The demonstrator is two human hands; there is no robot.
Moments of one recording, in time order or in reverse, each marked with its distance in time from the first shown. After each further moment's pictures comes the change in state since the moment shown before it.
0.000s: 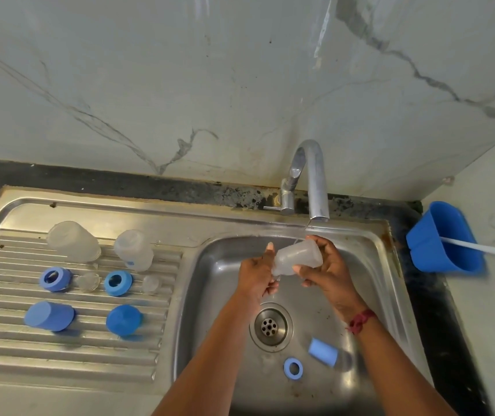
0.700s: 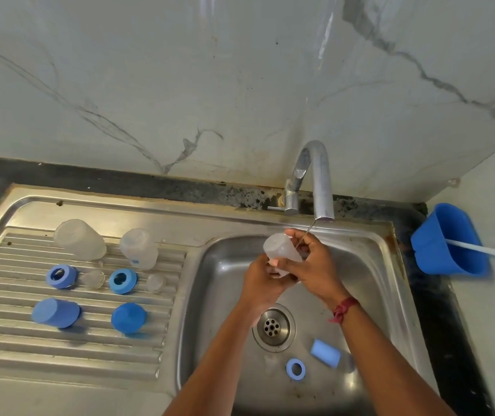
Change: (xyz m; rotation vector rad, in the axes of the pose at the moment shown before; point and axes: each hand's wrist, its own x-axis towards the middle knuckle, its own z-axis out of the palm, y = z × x) left_hand -0.006 -0.016 -0.010 0.313 -0.131 0.348; right_hand 0.012 -0.017 0.038 -0.245 0.008 -0.082
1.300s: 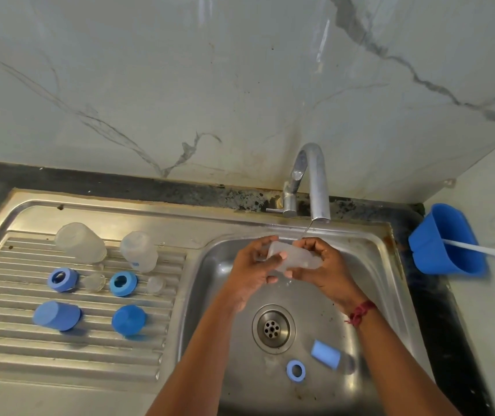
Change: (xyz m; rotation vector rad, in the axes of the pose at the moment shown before) left_hand 0.002 0.031 -0.028 -0.254 -0.091 -0.037; right_hand -0.009 0.003 -0.028 0.043 -0.074 0.008
